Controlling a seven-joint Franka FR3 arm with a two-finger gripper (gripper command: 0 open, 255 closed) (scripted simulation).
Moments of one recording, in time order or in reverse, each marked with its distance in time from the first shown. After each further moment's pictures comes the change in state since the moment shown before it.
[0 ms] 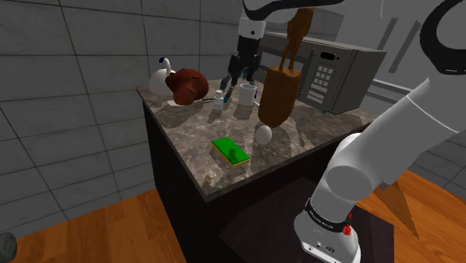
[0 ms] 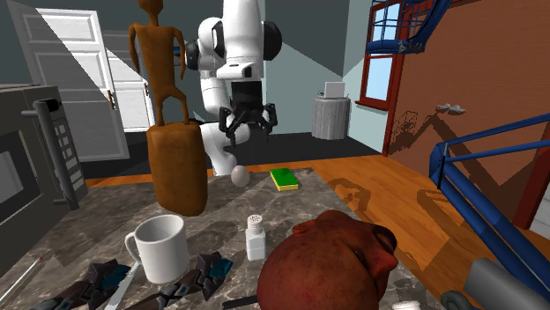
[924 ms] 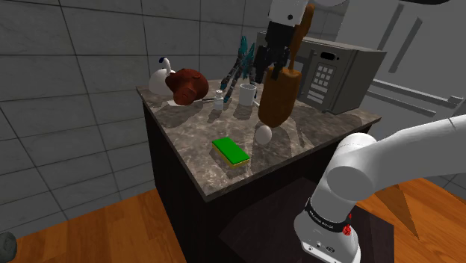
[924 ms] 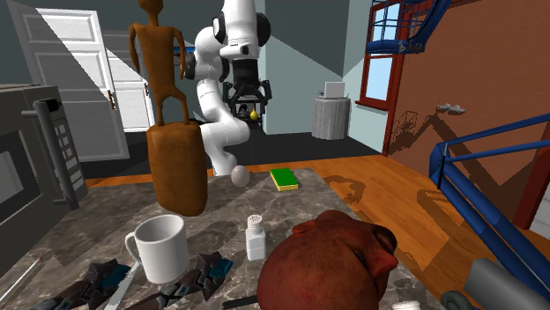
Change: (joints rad) arm 0.013 -0.425 0.094 -0.190 0.026 -0.197 0.116
